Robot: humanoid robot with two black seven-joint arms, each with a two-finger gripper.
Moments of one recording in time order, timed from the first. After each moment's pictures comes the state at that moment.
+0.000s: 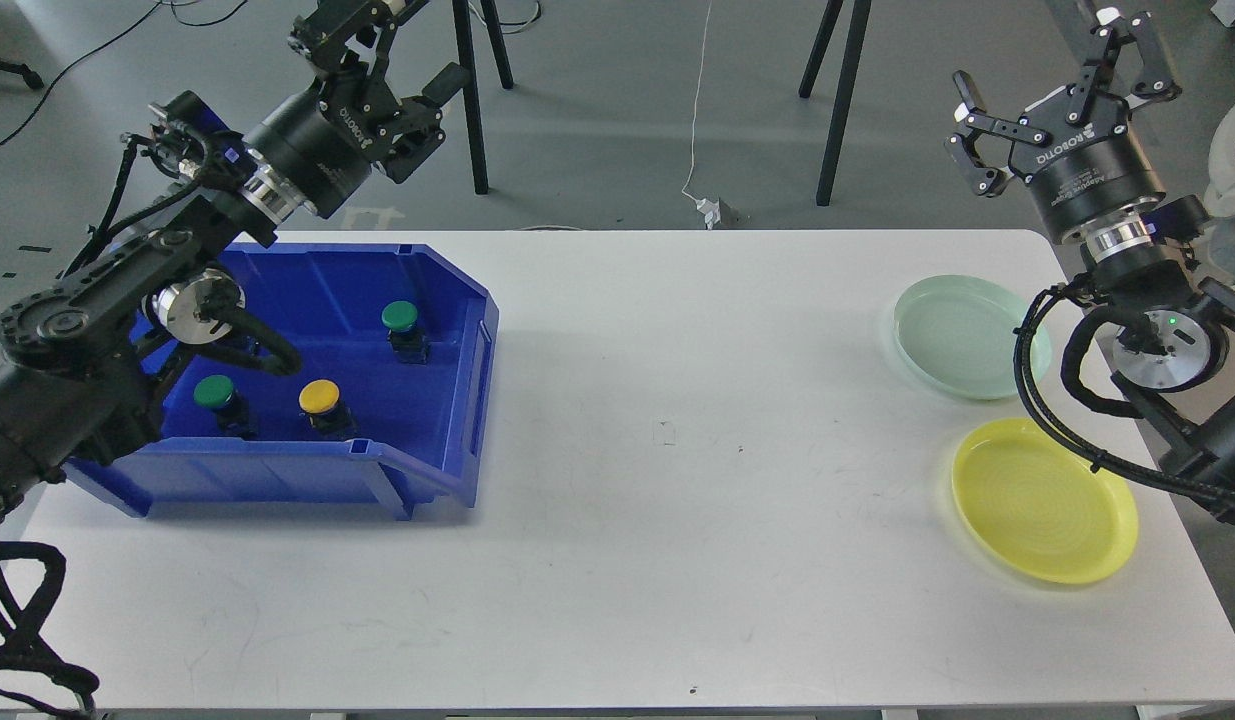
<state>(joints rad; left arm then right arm) -0.88 0.41 -0.68 -0.80 0.47 -0.49 -0.49 0.76 -0.50 0.71 0.86 0.05 0.49 0.49</state>
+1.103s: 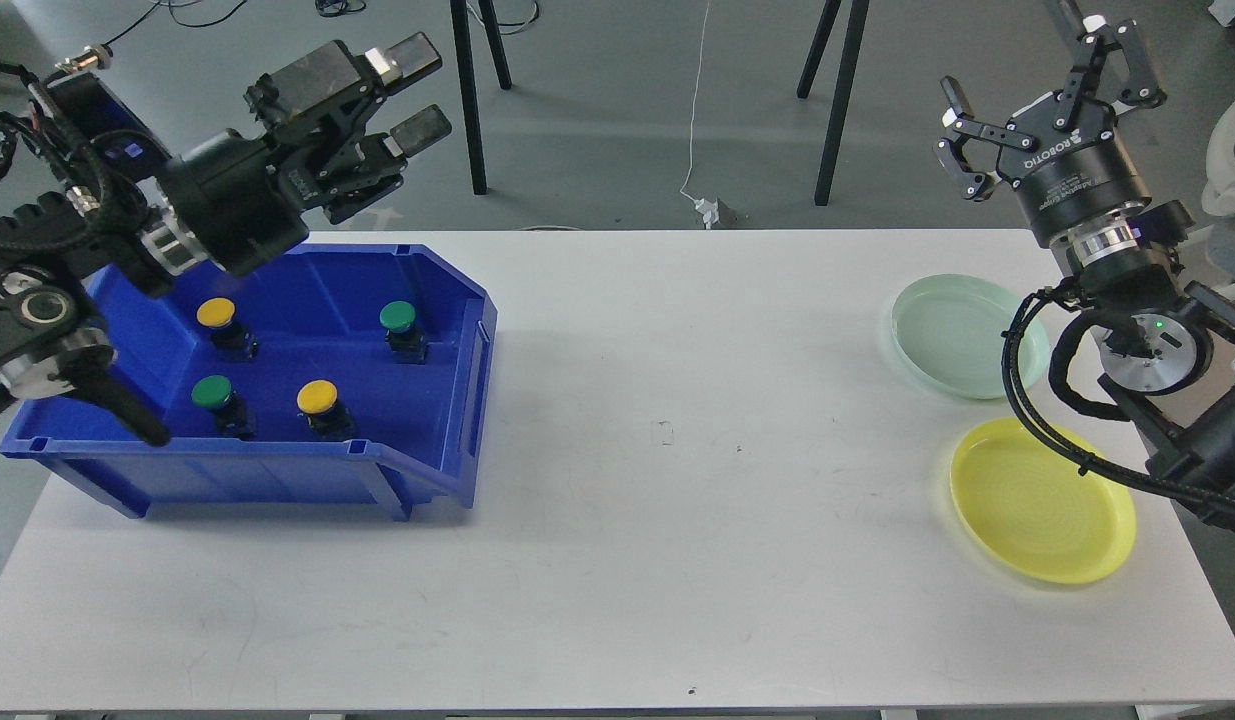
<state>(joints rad) -0.93 0.93 -0.40 -1.46 0.72 -0.26 -0.49 0.76 -0.48 0.71 0.86 0.05 0.49 0.49</state>
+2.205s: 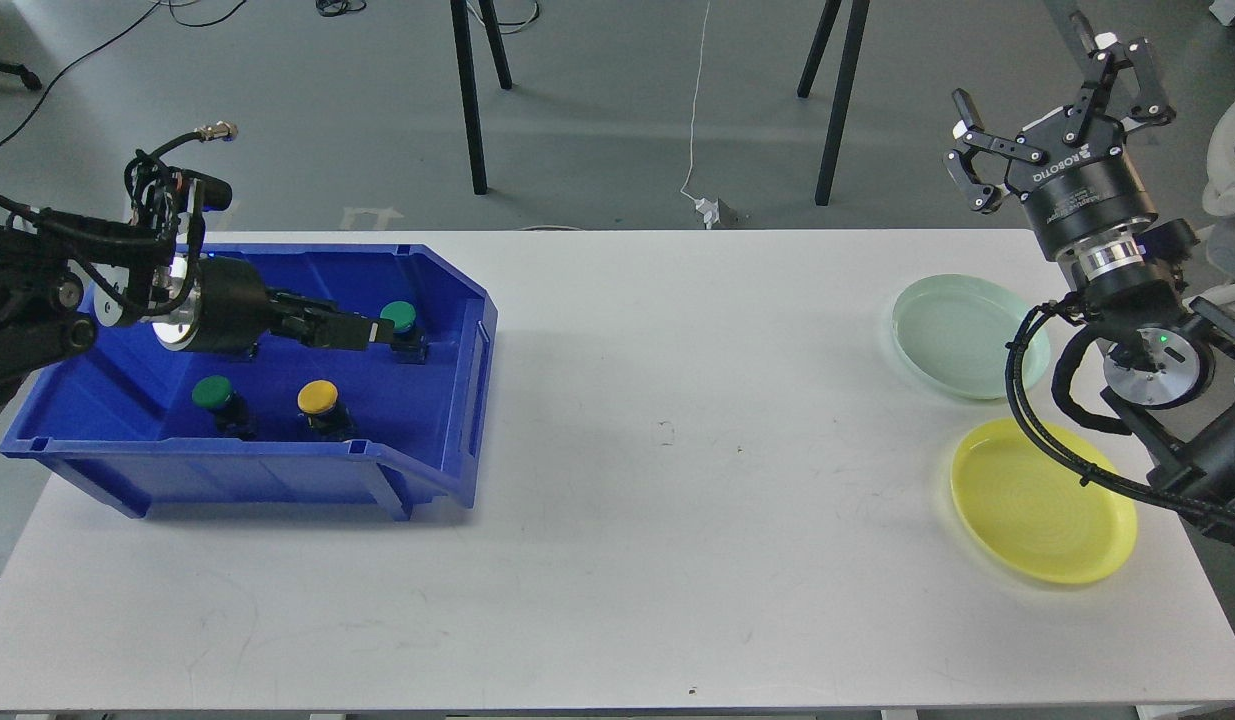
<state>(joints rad) -1.39 0.71 0.57 -1.00 1.11 -0.27 -0.49 0.72 -0.47 0.75 0.86 0.05 0.49 0.49</state>
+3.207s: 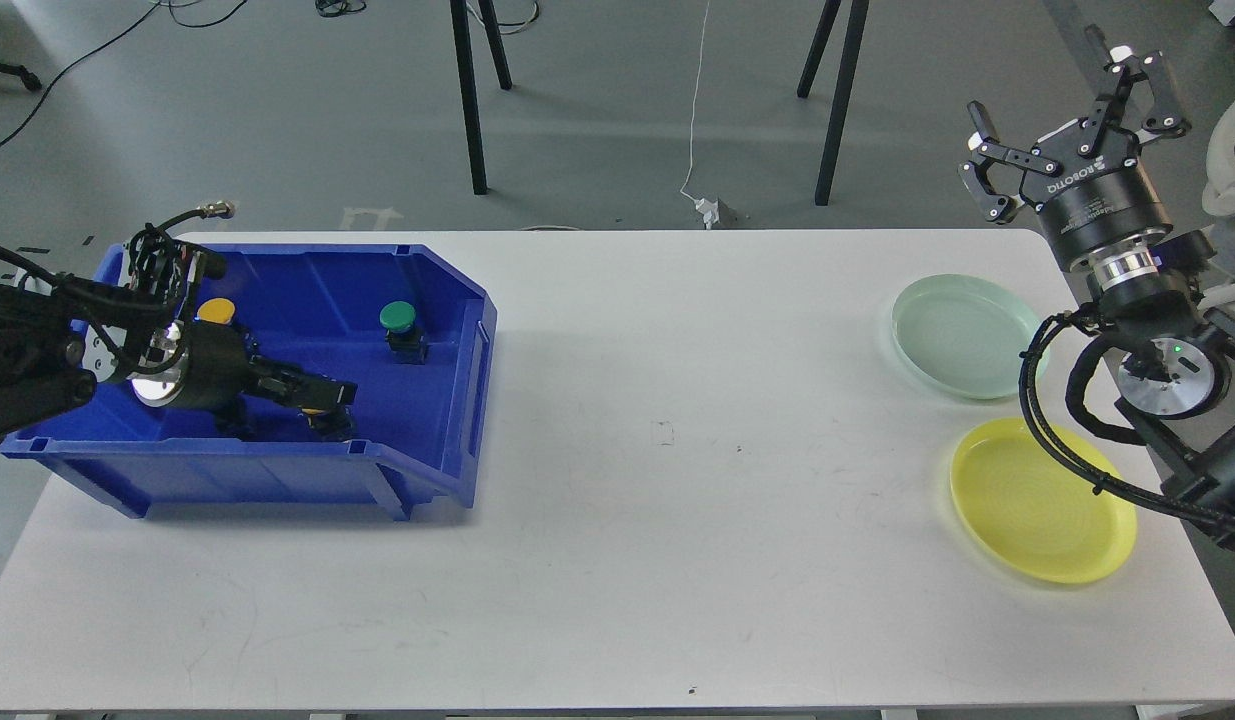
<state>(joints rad) -1.27 0.67 0.62 -0.88 1.11 -0.27 -0.49 0.70 -0.49 0.76 0.85 0.05 0.49 0.49</state>
